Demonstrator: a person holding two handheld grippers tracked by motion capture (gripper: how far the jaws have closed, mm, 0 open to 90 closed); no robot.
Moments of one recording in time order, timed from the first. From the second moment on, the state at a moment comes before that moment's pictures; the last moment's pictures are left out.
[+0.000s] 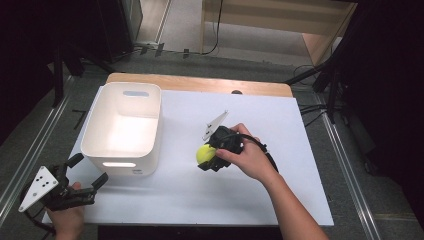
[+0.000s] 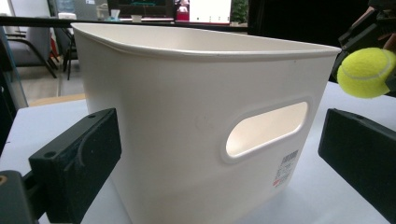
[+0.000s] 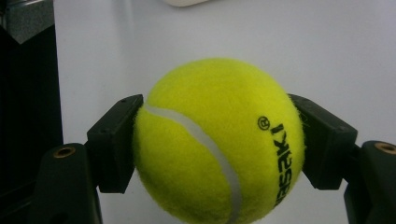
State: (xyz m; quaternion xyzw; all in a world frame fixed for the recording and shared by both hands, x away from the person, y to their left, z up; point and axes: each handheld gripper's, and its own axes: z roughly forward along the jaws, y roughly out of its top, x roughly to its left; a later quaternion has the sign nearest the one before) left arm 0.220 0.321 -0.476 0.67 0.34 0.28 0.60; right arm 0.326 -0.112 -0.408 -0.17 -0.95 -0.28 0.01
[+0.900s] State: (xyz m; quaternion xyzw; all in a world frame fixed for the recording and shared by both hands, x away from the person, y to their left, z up) left arm 0.220 0.321 -0.476 0.67 0.34 0.28 0.60; right arm 0.338 -0.089 -0.387 -0.16 -0.95 -0.28 0.01
